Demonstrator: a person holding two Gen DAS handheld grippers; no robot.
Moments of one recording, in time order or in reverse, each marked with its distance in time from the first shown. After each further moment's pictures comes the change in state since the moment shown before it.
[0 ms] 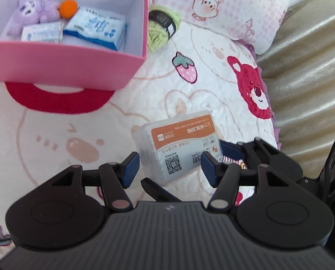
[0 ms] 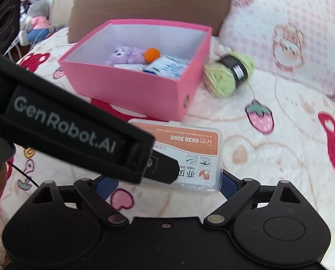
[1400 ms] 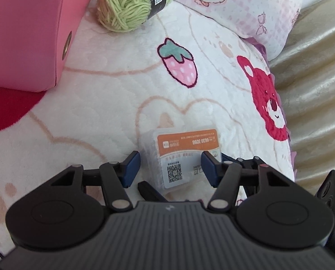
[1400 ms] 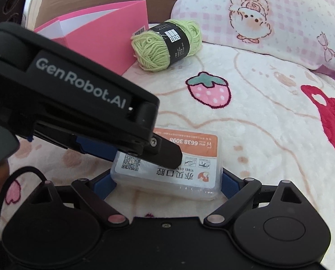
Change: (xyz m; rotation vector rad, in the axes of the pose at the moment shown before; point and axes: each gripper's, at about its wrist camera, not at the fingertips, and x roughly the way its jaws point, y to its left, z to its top) left arm 0.164 -0.019 0.012 -0.035 -0.073 -0.040; right arm 0.087 -0.113 -0.063 0.053 -0.122 -0.077
